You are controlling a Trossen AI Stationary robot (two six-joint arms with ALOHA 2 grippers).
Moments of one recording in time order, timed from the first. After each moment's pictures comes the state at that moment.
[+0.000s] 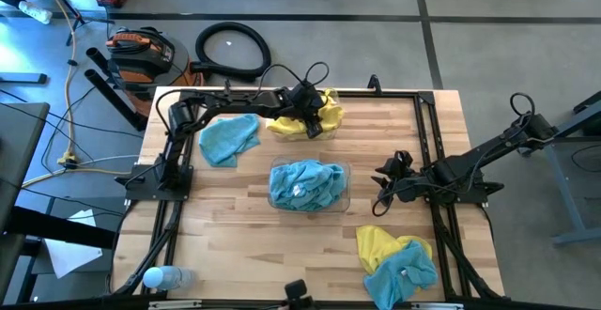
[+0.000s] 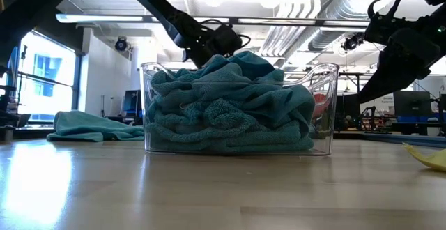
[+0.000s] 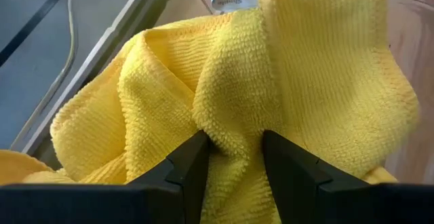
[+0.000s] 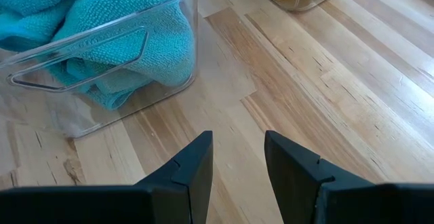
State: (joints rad) left arm 0.45 2.10 1.49 -0.20 -0.01 0.08; right arm 0.41 0.87 0.37 -0.44 0.63 0.74
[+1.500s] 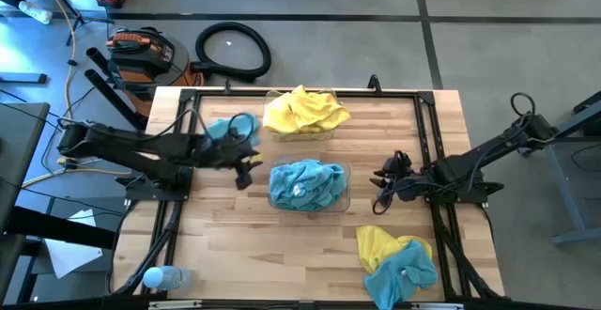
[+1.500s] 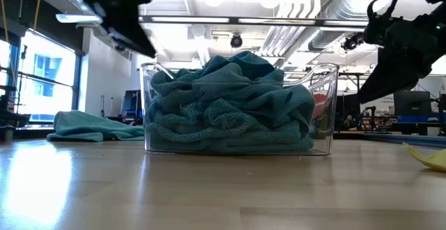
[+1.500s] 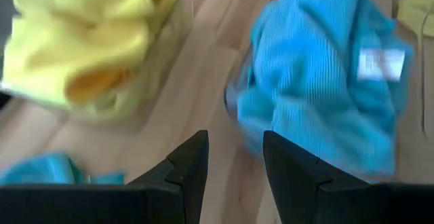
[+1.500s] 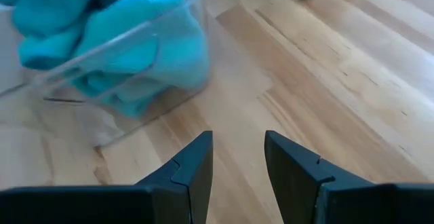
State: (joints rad) left arm -0.03 1.04 0.72 -0.42 -0.31 -0.23; right arm 0.40 0.87 0.37 -0.41 0.59 0.83
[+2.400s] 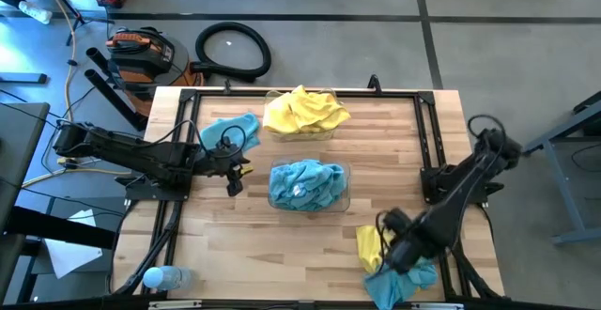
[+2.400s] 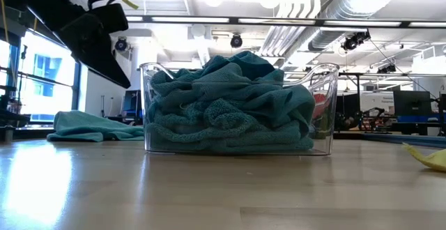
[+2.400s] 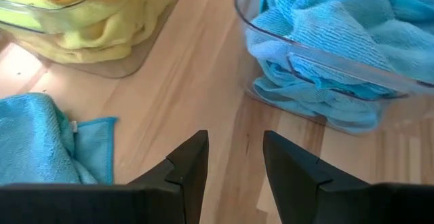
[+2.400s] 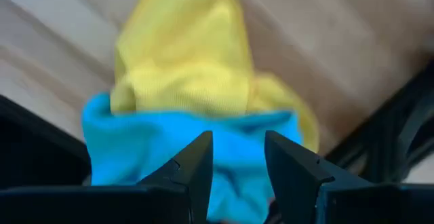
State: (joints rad) left arm -0.09 0.92 0.47 -0.34 -0.33 -0.29; right arm 0.81 1.55 1.27 -1.25 -0.05 1.69
